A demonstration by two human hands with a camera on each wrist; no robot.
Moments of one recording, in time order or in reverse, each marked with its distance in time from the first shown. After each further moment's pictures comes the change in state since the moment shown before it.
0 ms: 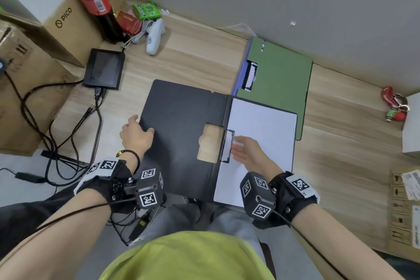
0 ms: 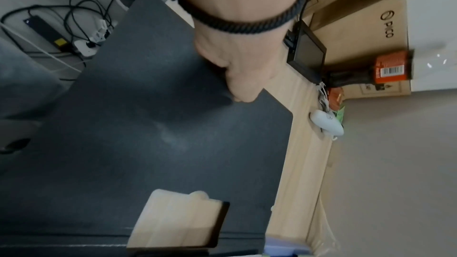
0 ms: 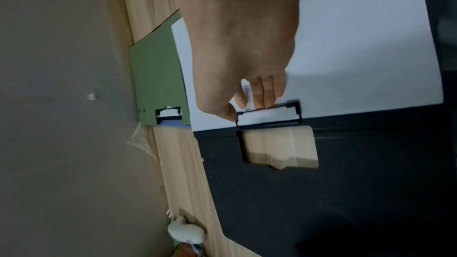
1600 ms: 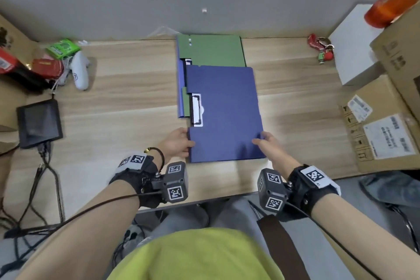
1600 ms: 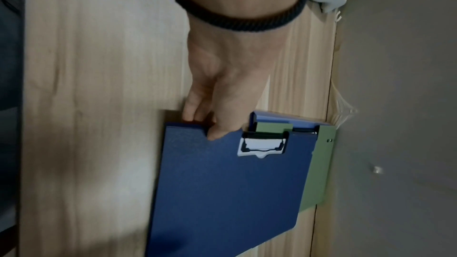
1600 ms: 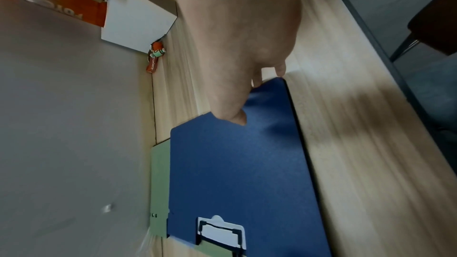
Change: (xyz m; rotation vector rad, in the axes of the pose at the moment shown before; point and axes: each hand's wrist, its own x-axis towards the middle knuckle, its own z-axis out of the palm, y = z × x) left_hand -0.081 0.118 0.098 -0.063 -0.957 0.119; right_hand -0.031 0.056 -0.121 0.023 0.426 -0.108
